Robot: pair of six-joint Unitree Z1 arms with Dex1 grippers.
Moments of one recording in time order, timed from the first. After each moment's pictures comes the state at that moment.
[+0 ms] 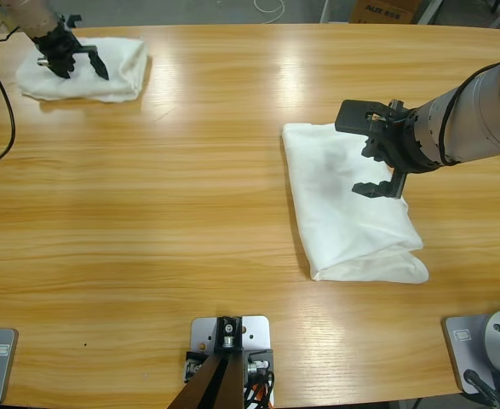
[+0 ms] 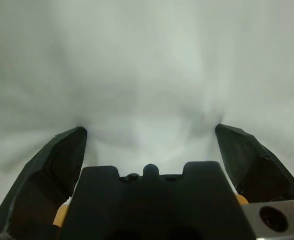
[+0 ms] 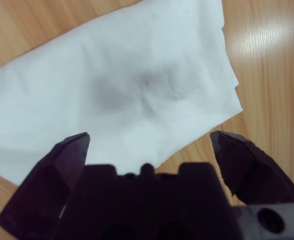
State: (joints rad) arm 0 -0.15 2.56 -2.41 1.33 -0.04 -0.03; arm 1 0.77 1.60 -1.03 0.64 -0.14 -0.48
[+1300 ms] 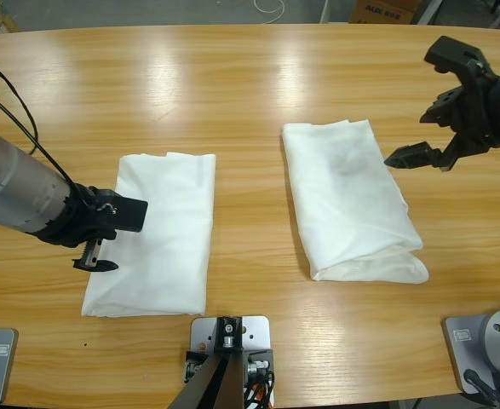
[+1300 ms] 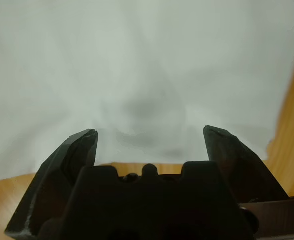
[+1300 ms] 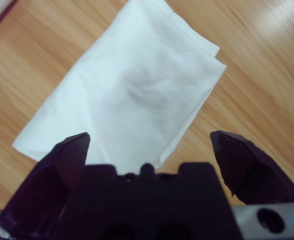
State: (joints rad) arm 0 -0.87 1.71 -1.02 0.72 -0.13 0.77; arm 1 0.45 1.42 -1.00 0.67 0.15 -0.29
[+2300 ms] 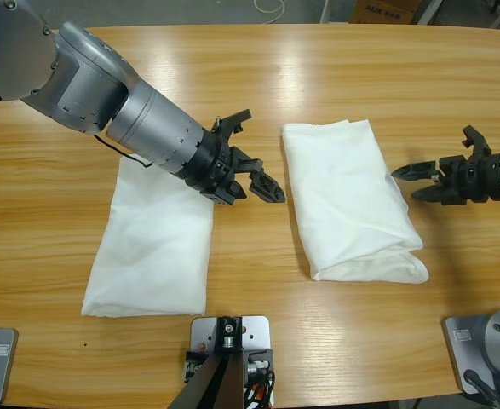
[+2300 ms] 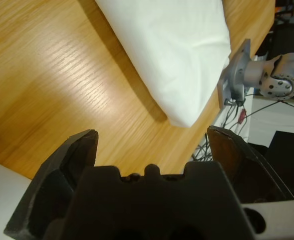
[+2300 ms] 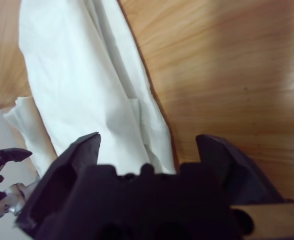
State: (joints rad) arm 0 -0.85 2.01 -1.25 0.27 -0.62 -0.55; arm 1 -0.15 1.64 -0.45 0.04 0.63 0.29
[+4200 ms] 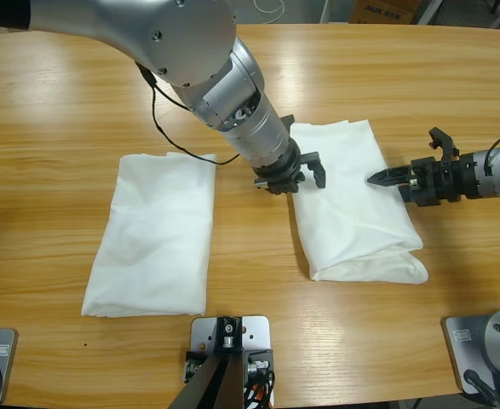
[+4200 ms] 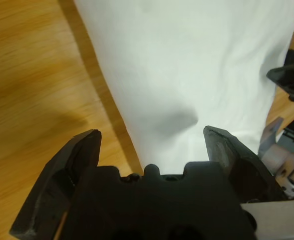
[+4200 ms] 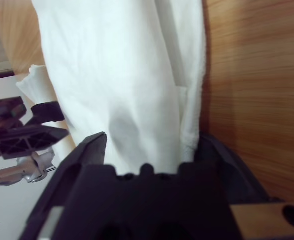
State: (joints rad) arm 0 -0.98 2.31 -1.78 0.61 -0.36 -0.90; arm 1 -0.06 1.75 -0.47 0.02 0.75 0.27
